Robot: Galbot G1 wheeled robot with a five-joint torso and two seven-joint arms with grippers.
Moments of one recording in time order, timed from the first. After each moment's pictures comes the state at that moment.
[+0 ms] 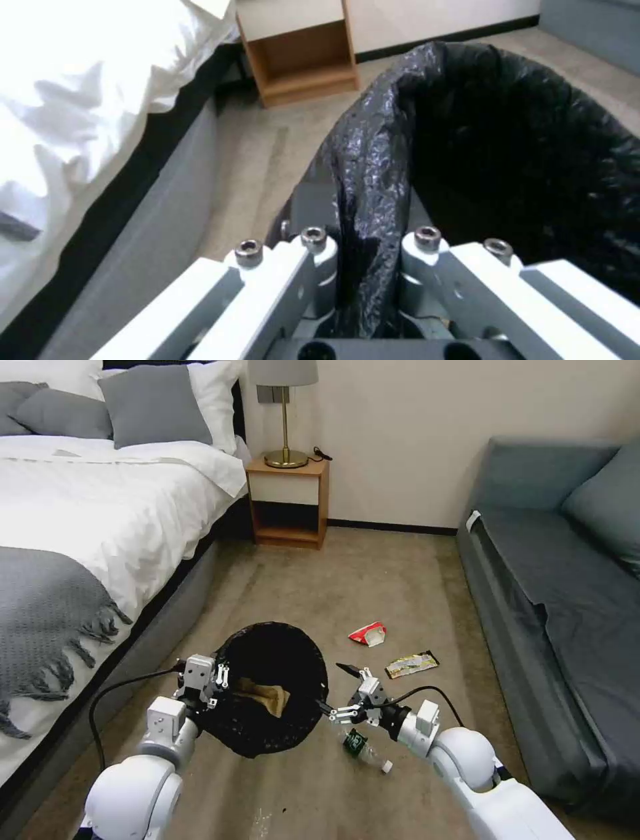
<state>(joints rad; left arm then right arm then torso) 1.48 -1.26 -0.56 -2.26 -0.05 0.44 0.06 -1.18 1.09 0.21 1.77 0.23 -0.01 -0.53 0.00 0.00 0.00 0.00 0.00</state>
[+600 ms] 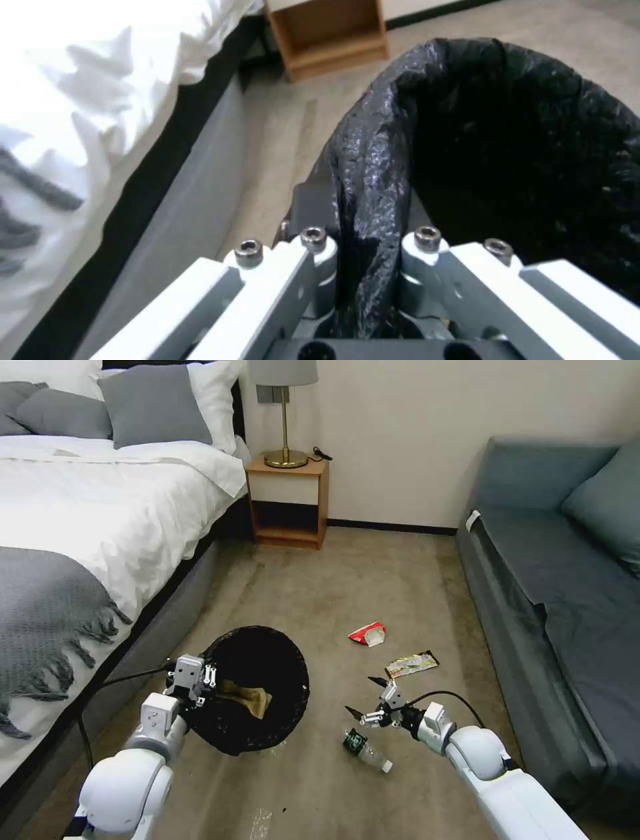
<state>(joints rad) 1.45 -1.22 -0.62 -2.17 -0.04 0.44 0.06 -1.13 1.09 0.24 1.51 0.07 0.03 -0.58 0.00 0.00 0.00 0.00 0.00</state>
